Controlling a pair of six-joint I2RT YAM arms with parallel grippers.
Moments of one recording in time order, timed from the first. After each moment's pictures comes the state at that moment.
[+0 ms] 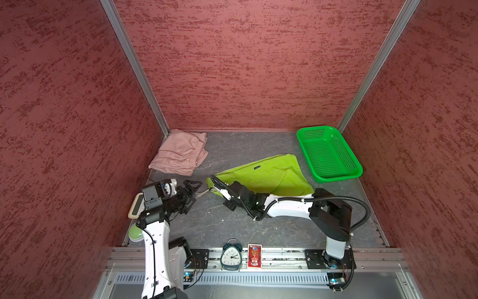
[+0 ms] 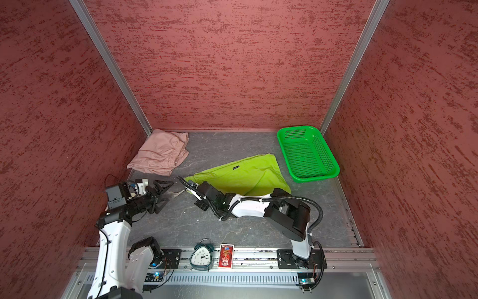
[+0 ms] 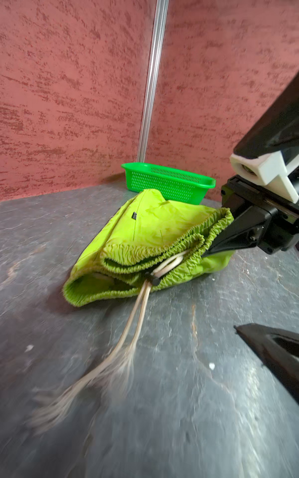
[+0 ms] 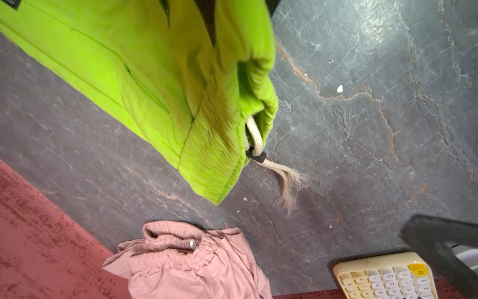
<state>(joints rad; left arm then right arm) 0.36 0.72 0.53 -0.67 0.85 -0.82 1.12 1.89 1.14 0.17 0.17 -0.06</state>
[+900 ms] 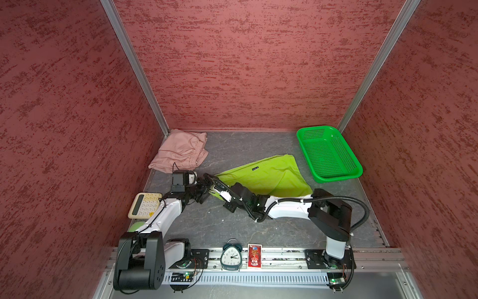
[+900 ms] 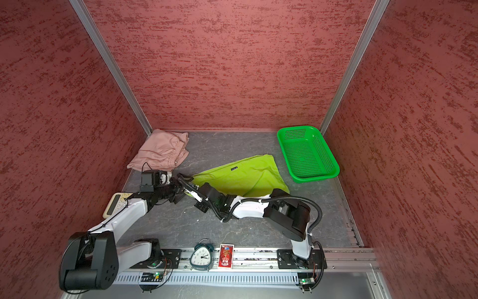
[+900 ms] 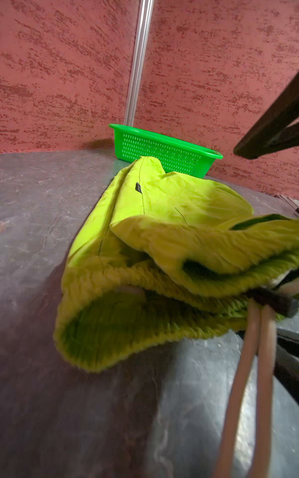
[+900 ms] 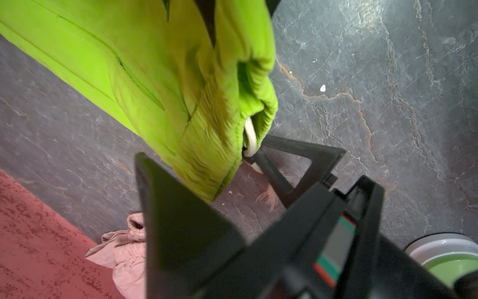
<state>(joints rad) 0.00 1.19 0.52 -0.14 0.63 -0.95 1.12 1.89 1.10 0.26 0.11 -0.08</state>
